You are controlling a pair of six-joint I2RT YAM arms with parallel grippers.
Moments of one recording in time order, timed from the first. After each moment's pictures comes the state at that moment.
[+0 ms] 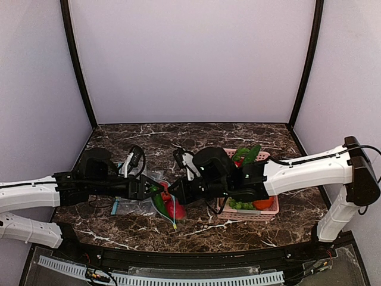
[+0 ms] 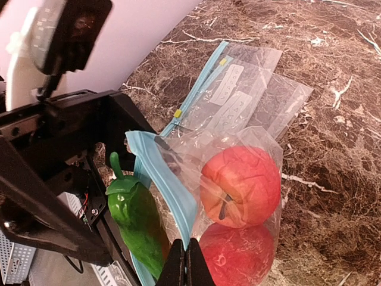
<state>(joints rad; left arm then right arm) -0.81 1.02 0.55 -0.02 0.36 -0.70 1.24 1.66 1.15 -0.03 0.04 0.64</state>
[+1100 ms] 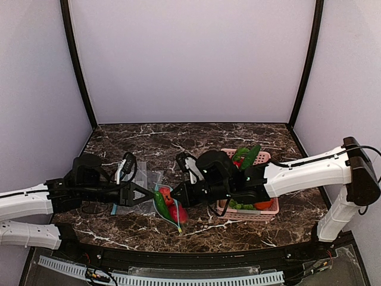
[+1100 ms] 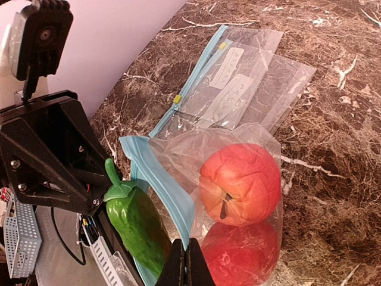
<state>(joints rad) -0.81 0.85 0.47 -0.06 0.41 -0.73 1.22 1.65 1.09 0.00 -0.02 0.67</state>
